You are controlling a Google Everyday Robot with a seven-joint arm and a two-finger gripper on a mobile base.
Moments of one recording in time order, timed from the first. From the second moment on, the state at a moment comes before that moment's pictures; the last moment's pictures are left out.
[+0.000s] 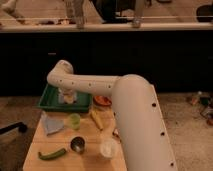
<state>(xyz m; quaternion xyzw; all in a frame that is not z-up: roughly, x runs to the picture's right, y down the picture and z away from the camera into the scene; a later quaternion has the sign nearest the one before) -0.207 0.042 0.877 -0.23 -0.02 0.02 0.97</state>
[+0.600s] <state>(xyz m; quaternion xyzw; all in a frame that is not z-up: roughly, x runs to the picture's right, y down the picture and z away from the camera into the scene) -0.178 0.047 0.894 -0.24 -0.01 0.06 0.97</state>
